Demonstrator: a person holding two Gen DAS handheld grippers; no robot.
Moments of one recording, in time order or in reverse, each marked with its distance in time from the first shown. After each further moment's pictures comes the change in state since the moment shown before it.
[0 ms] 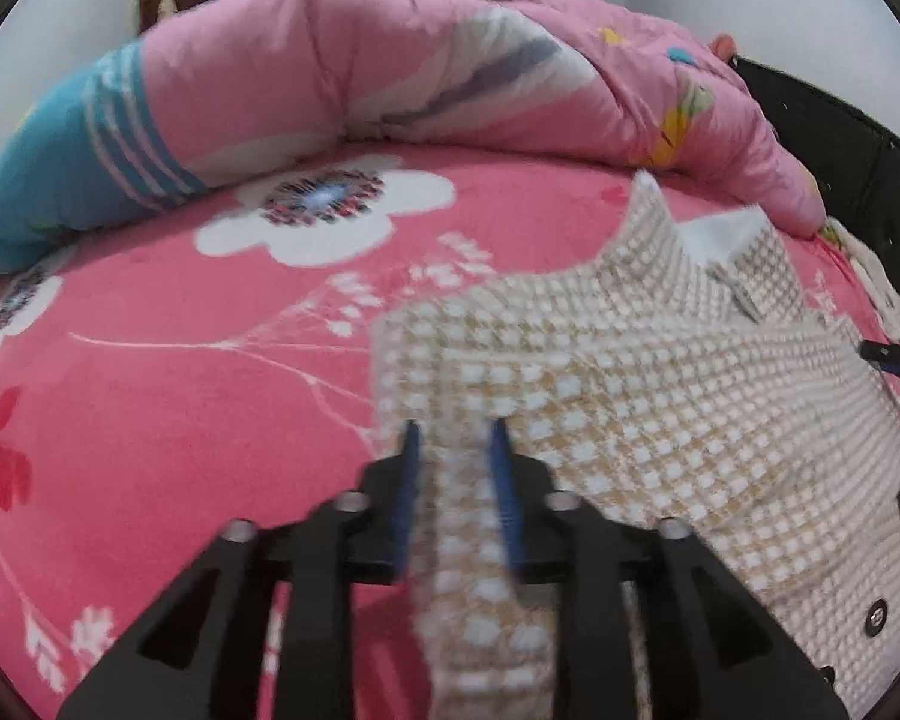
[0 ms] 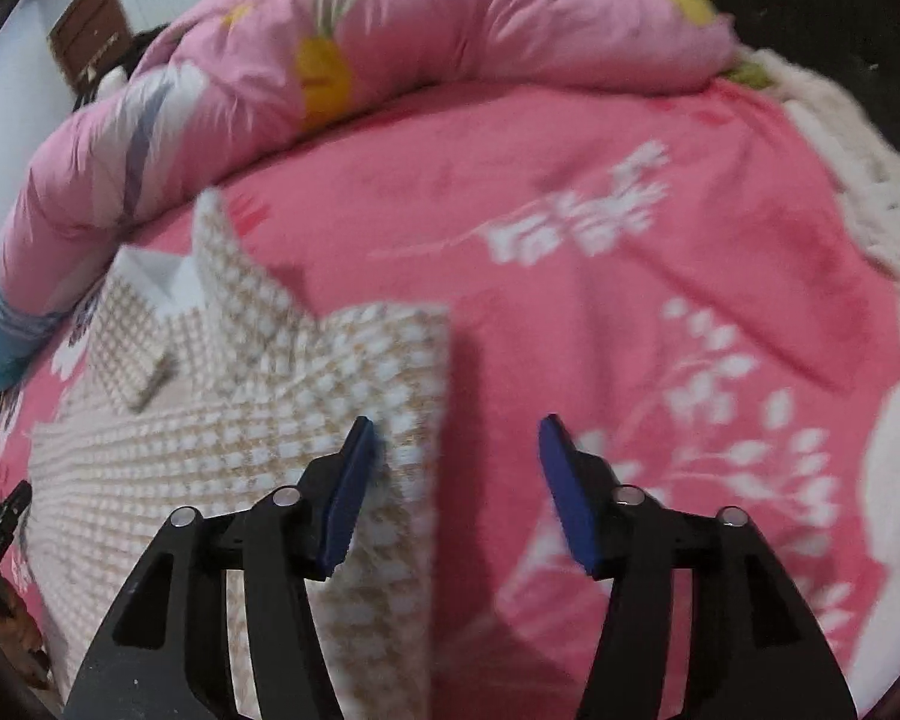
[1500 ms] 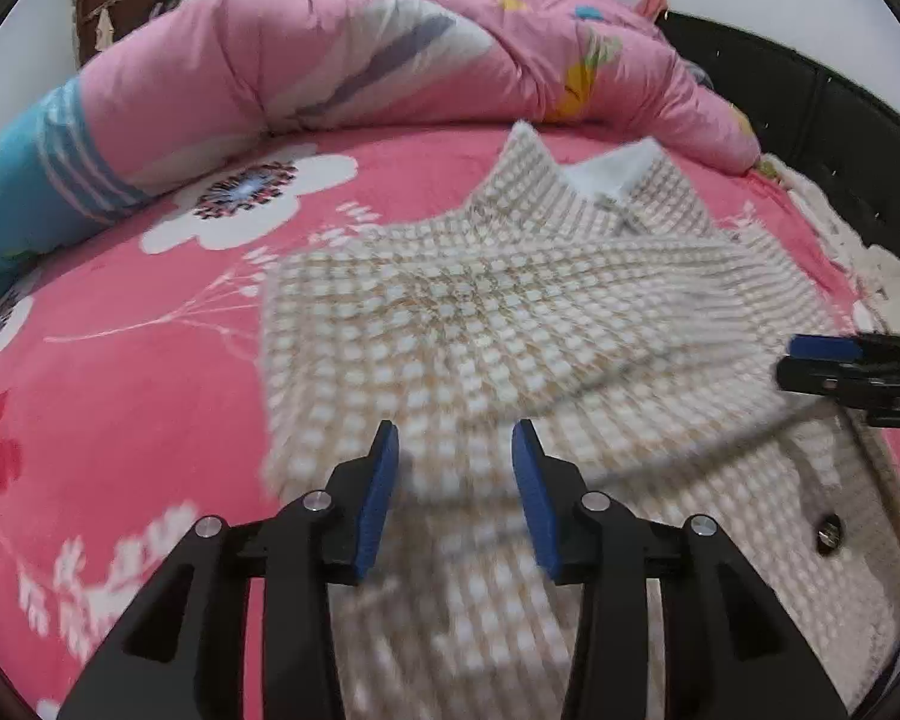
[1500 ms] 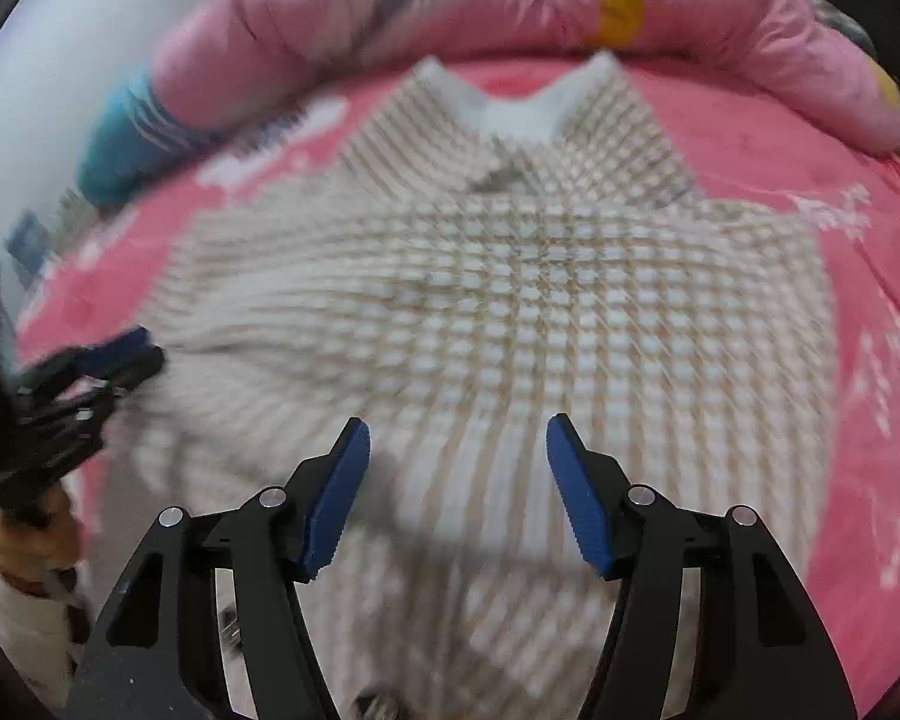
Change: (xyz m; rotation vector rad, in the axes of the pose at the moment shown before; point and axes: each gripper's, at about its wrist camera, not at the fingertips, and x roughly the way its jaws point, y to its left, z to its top) left arm -0.042 -0.060 -0.034 0.116 0.072 -0.082; right arm -0.041 0.153 -0.074 -0.260 0.148 0.213
